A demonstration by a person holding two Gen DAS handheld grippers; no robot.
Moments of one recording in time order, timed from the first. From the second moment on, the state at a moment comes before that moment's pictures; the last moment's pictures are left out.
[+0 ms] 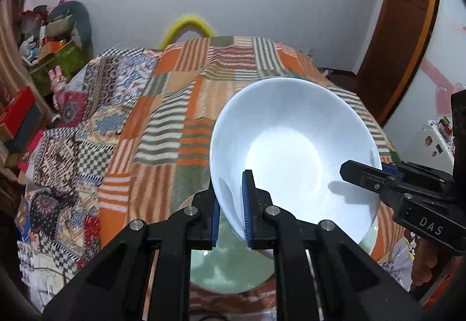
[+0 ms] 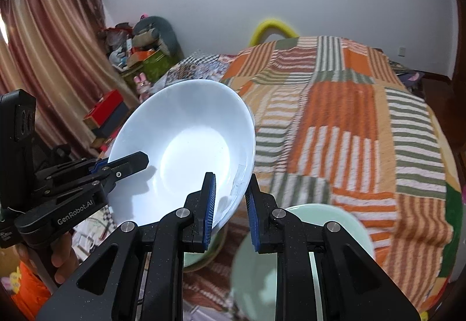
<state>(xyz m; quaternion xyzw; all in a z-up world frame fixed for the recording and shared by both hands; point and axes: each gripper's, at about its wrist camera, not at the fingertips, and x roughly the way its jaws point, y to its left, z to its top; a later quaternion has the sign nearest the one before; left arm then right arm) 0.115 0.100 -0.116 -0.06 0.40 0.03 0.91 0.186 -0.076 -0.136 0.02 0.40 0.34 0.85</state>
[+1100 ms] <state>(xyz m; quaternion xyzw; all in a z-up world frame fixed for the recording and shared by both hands) 0.092 0.150 -0.234 -0.10 0.51 0.07 0.85 0.166 -0.012 -0.219 -0.04 0.50 0.35 0.79</state>
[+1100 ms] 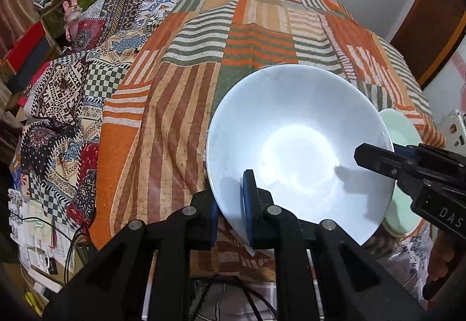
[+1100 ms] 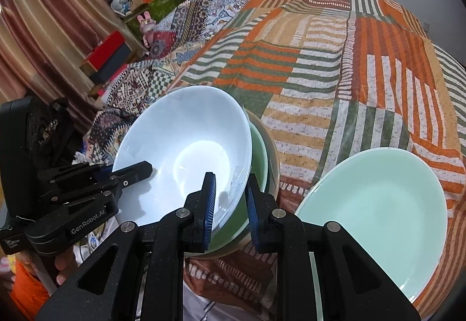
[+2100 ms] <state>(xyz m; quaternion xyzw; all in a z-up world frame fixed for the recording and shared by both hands) 0.084 0.154 -0.208 -0.08 0.48 0.08 0.87 0.158 -0.012 -0.216 -0.07 0.48 0.35 0.80</state>
